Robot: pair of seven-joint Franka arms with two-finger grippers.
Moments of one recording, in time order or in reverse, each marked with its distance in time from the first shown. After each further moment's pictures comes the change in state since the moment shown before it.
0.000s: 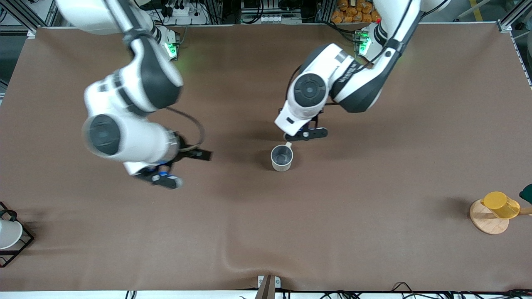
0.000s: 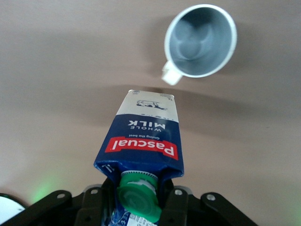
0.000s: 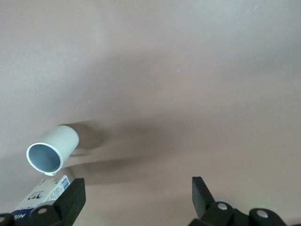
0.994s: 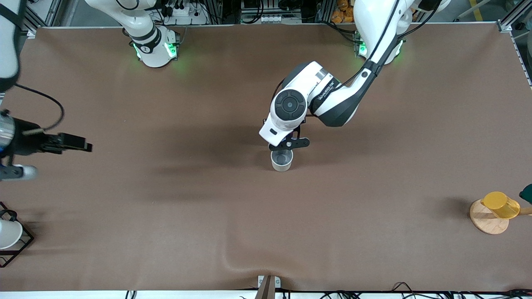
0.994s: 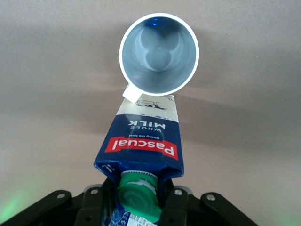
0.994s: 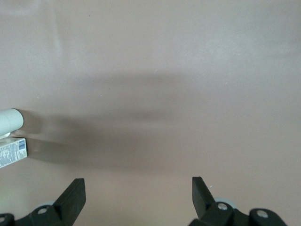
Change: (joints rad) left arm -0.032 0.130 0.004 0.086 0.000 0.071 -0.014; right arm -0.375 -0.234 -0.010 -0.111 -0.066 -0.078 -0.650
